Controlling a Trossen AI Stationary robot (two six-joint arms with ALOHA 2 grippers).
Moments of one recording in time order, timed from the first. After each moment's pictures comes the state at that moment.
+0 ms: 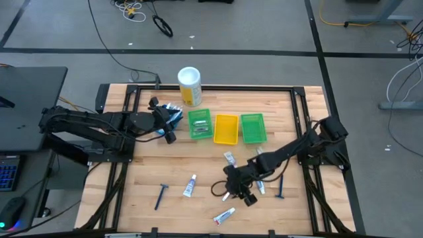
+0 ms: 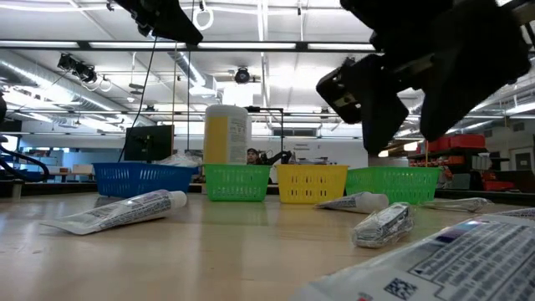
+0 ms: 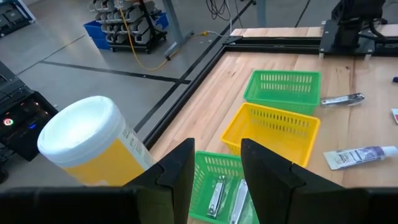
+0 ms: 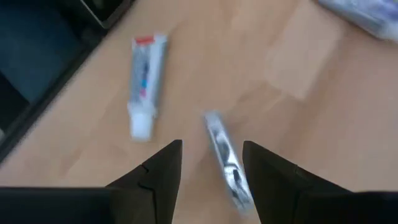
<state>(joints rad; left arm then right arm) -0.09 0.96 0.85 -0.32 -0.66 -0.05 0.40 1.79 1.05 -0.20 -0.21 -0.08</state>
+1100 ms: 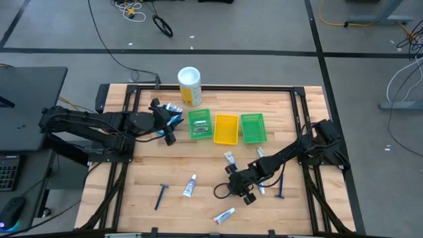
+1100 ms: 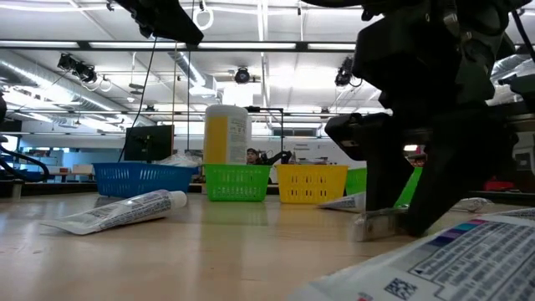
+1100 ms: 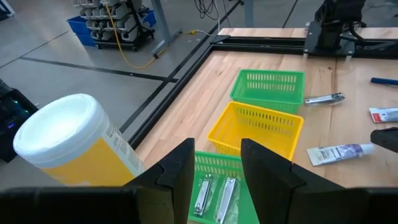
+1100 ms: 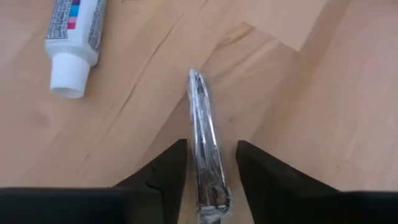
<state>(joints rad) -0.09 0.96 0.85 -0.32 -0.61 -0.07 0.41 1.87 0.94 -0.08 -0.04 -0.15</state>
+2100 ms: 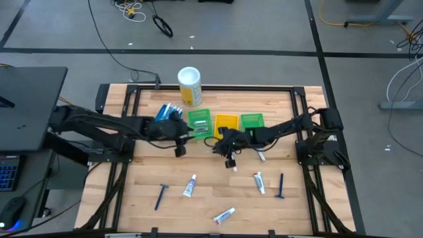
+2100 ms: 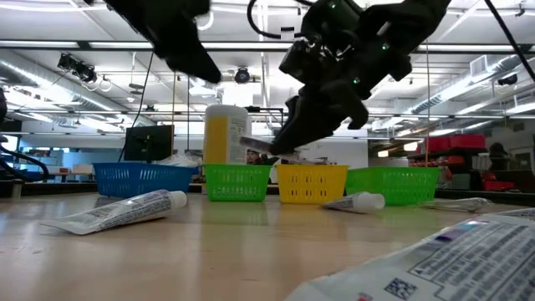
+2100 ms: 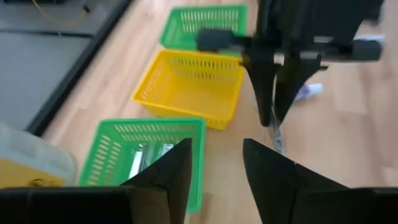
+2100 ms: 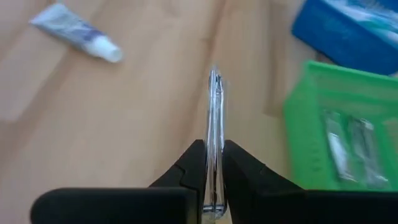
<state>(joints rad) -0.07 1.22 0.85 -0.27 -0.33 -0.09 0.03 1.77 0.96 0.09 -0.02 -0.28</state>
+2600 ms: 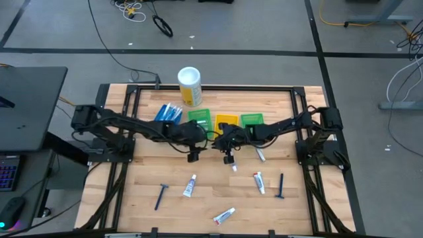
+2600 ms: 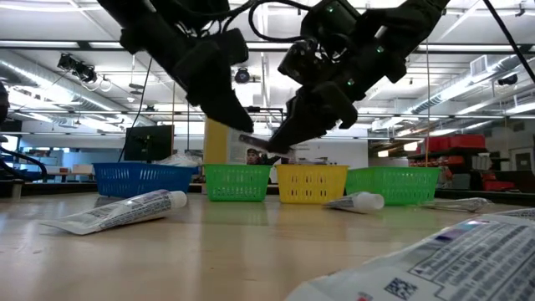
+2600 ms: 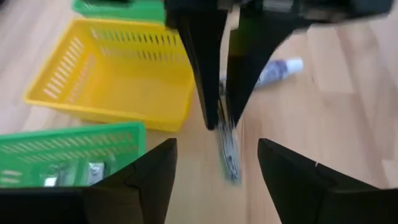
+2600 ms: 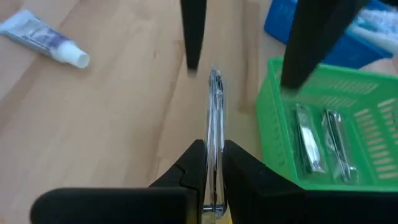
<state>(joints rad) -0.01 1.53 0.85 -0.02 -0.09 -0.04 -0.01 1.77 0.96 0.11 0.00 -0.27</state>
